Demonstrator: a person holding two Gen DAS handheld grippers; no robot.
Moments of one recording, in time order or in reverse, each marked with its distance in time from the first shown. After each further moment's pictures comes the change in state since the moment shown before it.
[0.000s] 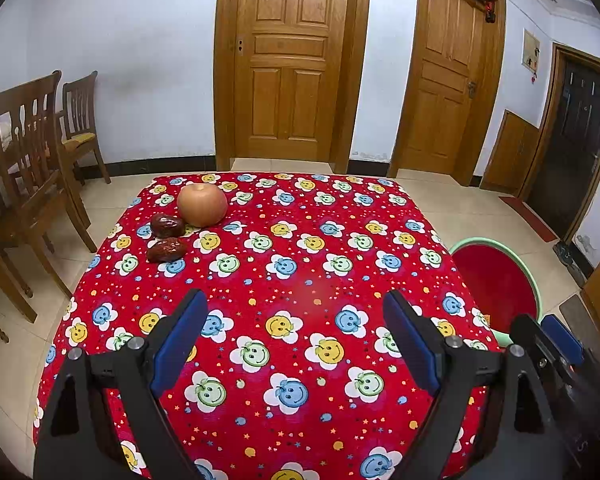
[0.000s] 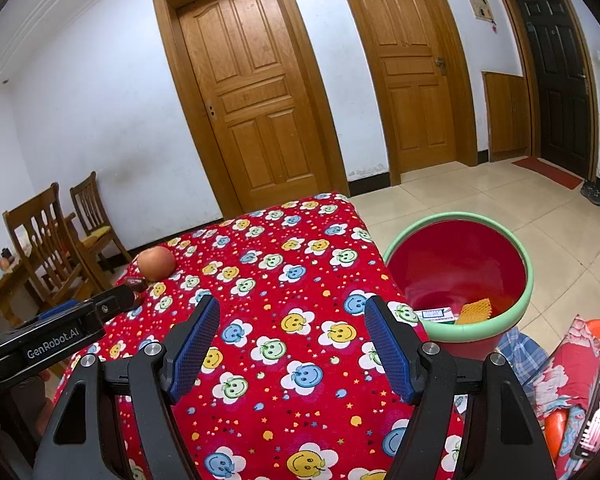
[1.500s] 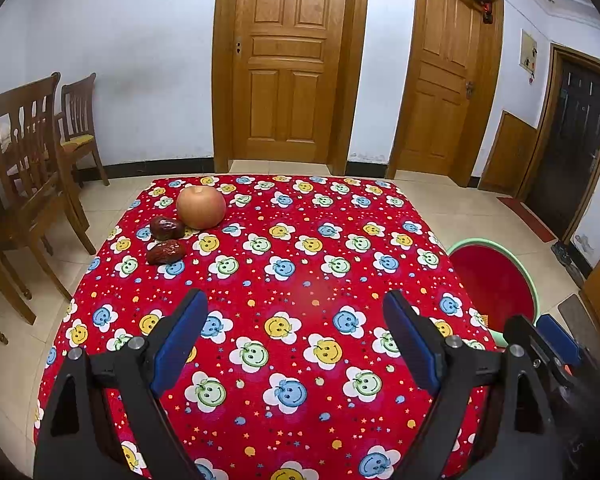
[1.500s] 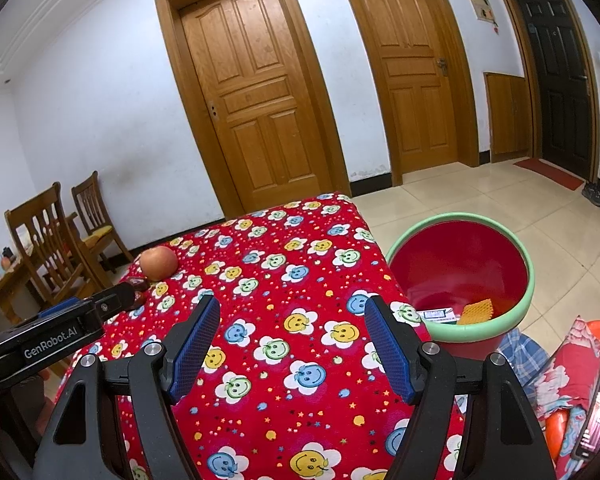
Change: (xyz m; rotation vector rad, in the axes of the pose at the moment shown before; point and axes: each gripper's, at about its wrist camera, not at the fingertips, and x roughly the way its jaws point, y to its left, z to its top) left arm -0.001 -0.001 0.001 0.001 -0.001 -0.001; right arm -0.001 0.004 0.004 -0.003 -0.004 0.003
